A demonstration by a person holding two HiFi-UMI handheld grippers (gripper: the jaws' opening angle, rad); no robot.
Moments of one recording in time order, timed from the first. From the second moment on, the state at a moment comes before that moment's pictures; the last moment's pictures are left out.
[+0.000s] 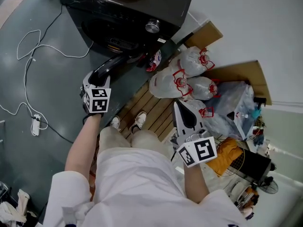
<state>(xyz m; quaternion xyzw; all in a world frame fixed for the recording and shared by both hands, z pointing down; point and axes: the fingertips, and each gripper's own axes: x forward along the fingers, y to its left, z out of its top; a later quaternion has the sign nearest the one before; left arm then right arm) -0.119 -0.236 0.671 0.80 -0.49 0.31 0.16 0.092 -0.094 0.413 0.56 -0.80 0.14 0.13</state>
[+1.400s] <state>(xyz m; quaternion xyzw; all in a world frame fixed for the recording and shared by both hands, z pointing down) -0.162 -0.377 0.672 0.80 -0.50 0.32 0.11 0.112 -0.073 0.433 0.65 -0.73 0.17 0.15</state>
